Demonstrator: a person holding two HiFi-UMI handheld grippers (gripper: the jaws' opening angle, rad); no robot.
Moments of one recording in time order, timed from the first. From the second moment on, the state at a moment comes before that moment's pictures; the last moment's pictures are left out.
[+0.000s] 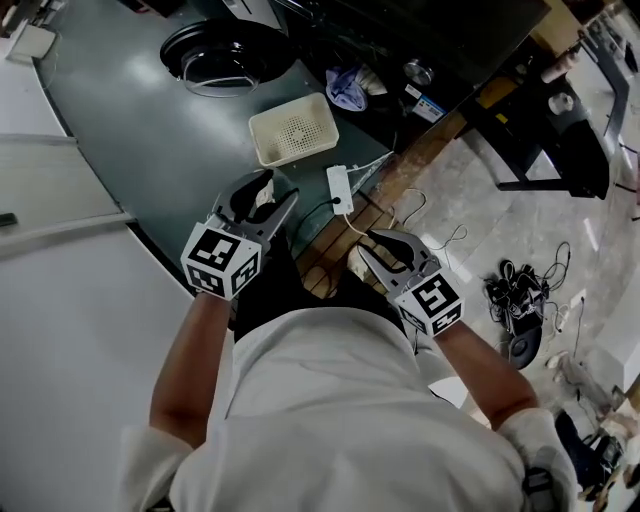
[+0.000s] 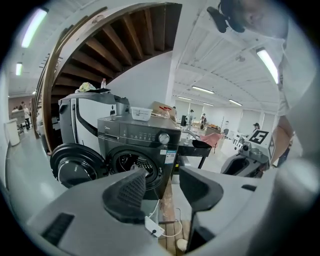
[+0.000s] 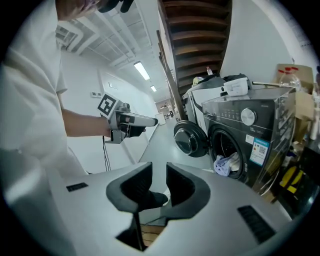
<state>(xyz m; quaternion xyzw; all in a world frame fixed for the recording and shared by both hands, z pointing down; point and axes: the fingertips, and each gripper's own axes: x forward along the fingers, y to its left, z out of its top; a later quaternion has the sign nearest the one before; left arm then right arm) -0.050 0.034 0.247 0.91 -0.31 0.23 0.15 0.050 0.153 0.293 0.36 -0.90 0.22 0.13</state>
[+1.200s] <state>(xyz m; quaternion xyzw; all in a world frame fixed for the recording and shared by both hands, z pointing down) 0.065 -0.190 0.551 0.94 -0.12 0.29 0.14 0.007 0.003 0.486 0.48 -0.81 0.28 0.18</state>
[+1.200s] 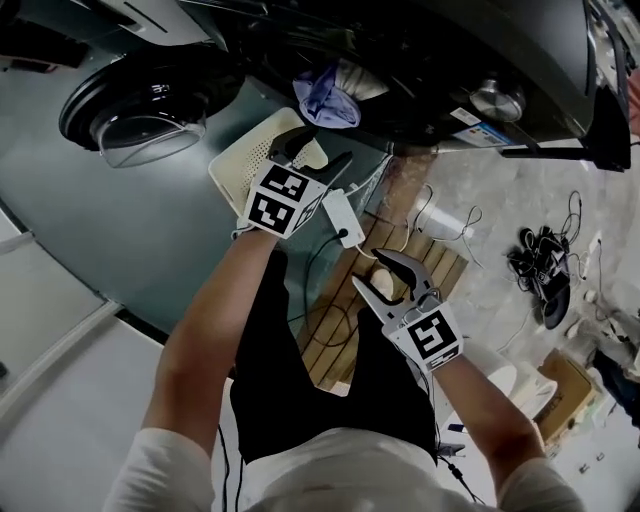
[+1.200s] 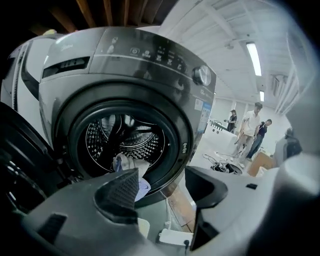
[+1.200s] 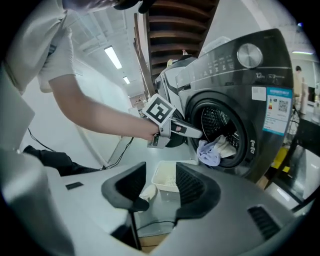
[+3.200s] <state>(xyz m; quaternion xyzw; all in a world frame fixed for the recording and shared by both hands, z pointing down) 0.171 -0.353 0.782 0.85 -0.17 0.50 0.02 0.040 -0.065 0.610 0.50 -0.78 0.33 0.16</state>
